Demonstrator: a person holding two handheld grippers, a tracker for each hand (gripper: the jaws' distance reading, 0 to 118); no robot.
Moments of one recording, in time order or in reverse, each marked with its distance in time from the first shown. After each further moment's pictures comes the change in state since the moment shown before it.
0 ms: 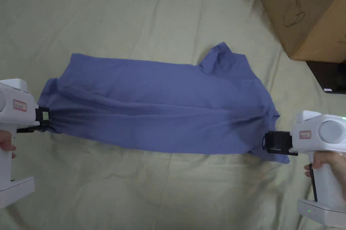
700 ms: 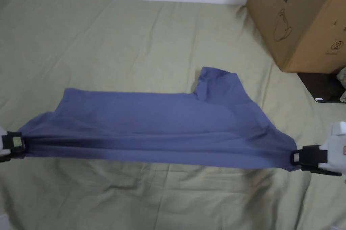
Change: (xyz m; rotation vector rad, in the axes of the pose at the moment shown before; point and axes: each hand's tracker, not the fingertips) left arm -0.034 -0.042 0.082 0.058 -0.046 0.119; right arm 0.057 -0.046 0.104 0.100 0.283 -0.099
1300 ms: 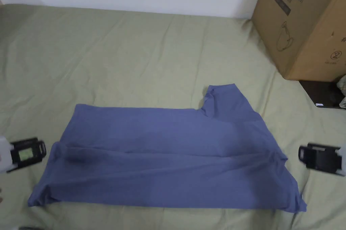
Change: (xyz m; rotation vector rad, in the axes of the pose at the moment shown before) left arm -0.011 -0.054 0.056 0.271 0.094 -0.042; right arm -0.030 -0.036 0.068 0.356 -0.207 0.173
